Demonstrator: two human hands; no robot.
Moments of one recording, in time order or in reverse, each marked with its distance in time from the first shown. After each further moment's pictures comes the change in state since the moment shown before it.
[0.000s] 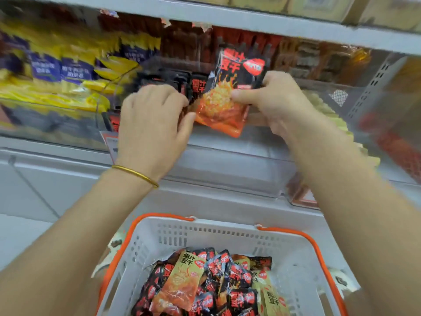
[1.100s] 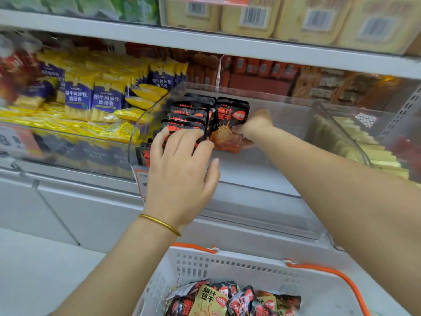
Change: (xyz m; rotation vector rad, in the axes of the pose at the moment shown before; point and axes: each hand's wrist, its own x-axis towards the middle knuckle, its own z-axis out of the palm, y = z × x) left_hand -0.009 -0.027 0.020 0.022 0.037 0.029; right_hand 0.116 0.045 0.067 -0.443 0.071 0.284
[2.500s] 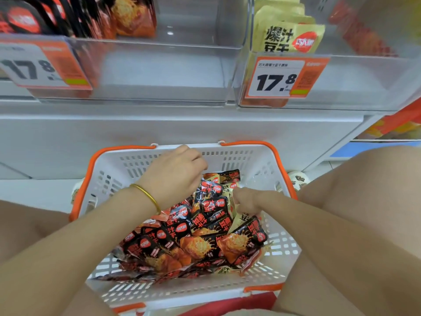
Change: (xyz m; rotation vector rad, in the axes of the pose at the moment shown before) left_hand -0.136 0.120 0.044 -0.283 -0.784 0.438; right_hand -0.220 0.342 -0.005 -0.870 -0.972 0.047
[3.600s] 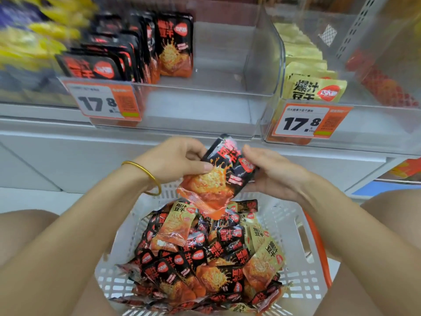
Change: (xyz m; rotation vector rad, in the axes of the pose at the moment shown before) left_hand 0.000 -0.025 -0.081 -0.969 -0.038 -0.445; right_hand -0.108 -0.057 -0.113 1.494 0.178 -0.561
